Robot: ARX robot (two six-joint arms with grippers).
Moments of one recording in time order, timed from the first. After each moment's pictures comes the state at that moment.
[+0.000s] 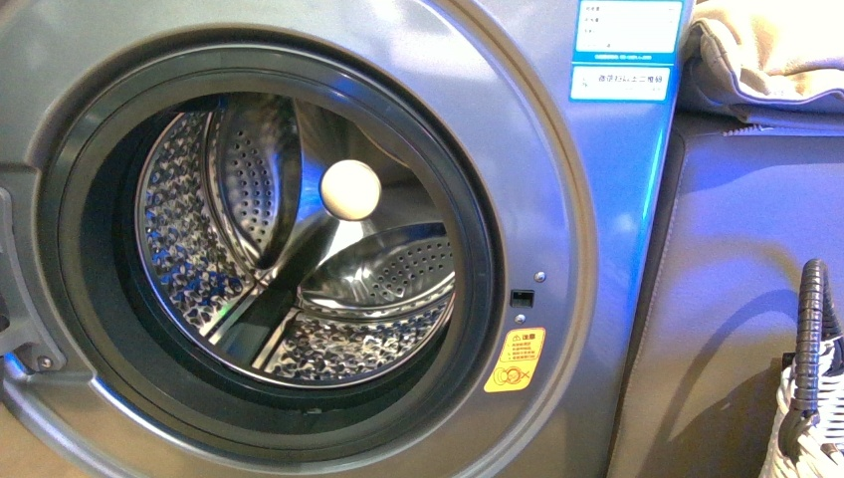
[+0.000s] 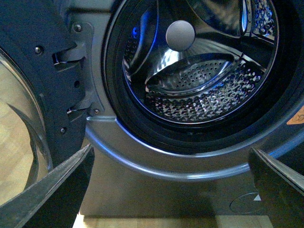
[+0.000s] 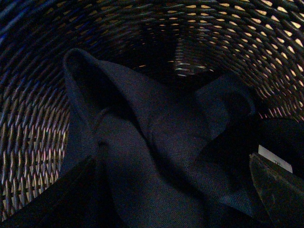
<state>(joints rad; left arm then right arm) 0.00 0.00 0.01 0.00 0.00 0.00 -0.60 2.44 0.62 0.94 -0.25 0.23</state>
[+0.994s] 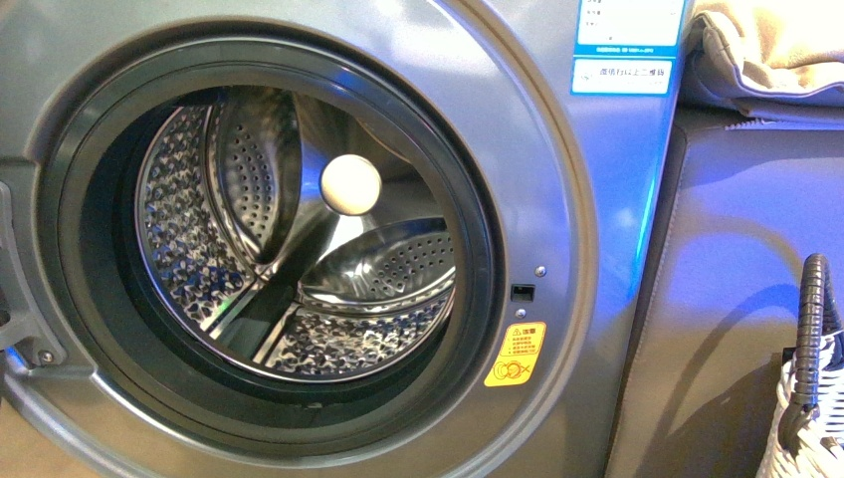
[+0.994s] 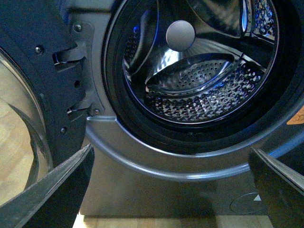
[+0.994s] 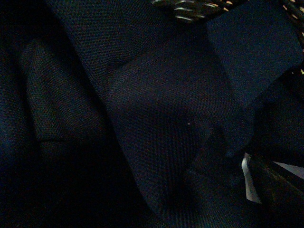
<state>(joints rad) 0.00 0.00 0.01 0.00 0.00 0.00 -0.53 2.73 0.72 1.03 -0.21 0.23</state>
